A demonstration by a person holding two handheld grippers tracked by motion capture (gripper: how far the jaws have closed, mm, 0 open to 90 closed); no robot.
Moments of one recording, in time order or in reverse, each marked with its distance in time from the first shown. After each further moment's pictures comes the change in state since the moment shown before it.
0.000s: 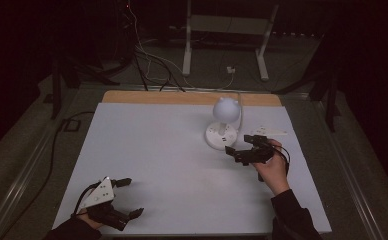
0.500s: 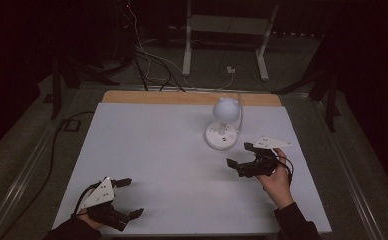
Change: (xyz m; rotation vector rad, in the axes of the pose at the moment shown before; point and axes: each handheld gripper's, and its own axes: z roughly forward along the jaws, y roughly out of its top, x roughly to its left) left arm -0.001 0.000 0.000 0.002 -0.002 -0.002; right arm 0.017 -0.018 -0.023 0.000 0.063 -0.114
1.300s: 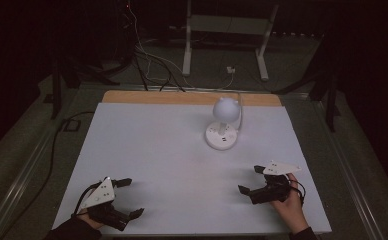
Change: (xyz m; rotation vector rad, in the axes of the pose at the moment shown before) left arm 0.000 0.000 0.001 0.008 0.003 0.005; right arm 0.009 -0.061 -0.035 0.105 0.013 -0.053
